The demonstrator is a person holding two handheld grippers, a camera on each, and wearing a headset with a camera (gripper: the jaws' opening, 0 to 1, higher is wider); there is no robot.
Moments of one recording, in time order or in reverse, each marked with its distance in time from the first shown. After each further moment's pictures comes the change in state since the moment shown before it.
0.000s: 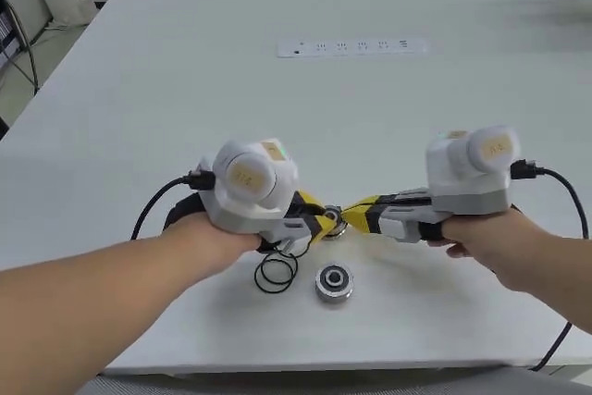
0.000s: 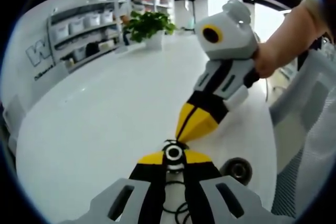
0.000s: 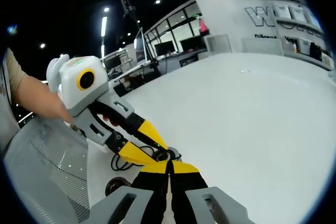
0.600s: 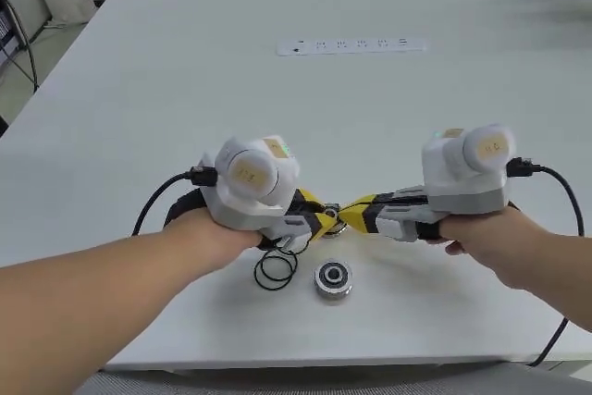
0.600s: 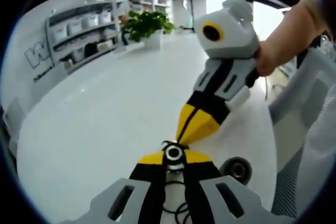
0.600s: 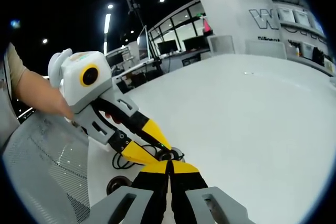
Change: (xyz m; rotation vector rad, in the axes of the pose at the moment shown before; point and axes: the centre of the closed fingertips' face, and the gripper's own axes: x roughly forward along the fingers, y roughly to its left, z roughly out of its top) left arm 0.000 -0.001 0.000 0.015 0.008 -0.003; right arm 0.001 0.002 -0.001 -0.029 0.011 0.005
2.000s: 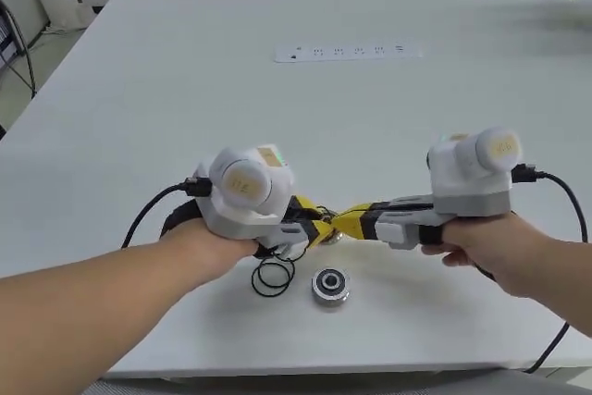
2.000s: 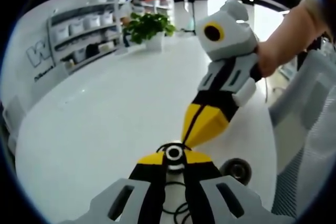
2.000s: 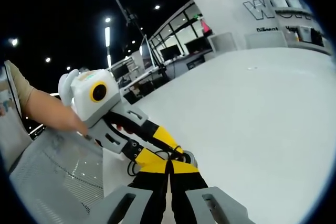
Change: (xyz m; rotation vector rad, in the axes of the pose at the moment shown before) left arm 0.000 0.000 0.001 -0.016 -0.022 0.000; right arm -0.005 0.020 0.008 0.100 -0.047 0.086
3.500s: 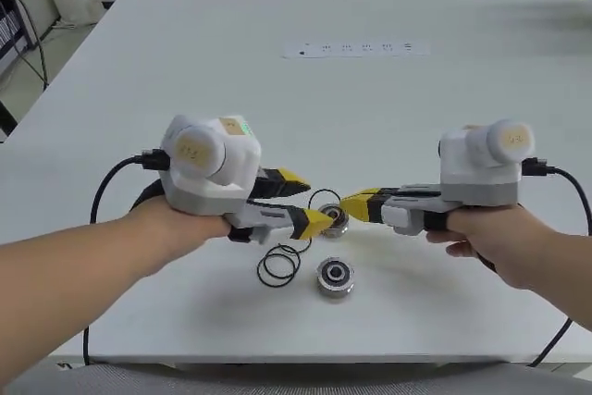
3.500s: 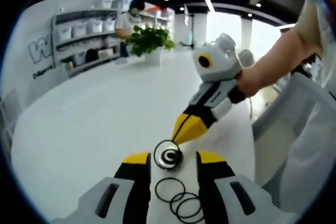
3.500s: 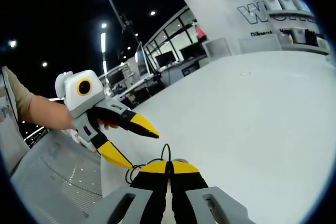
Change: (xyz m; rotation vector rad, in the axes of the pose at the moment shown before) left arm -0.045 -0.003 0.019 -0.055 -0.103 -0.058; right arm -0.005 -0.003 0.013 0.023 -0.059 -0.026
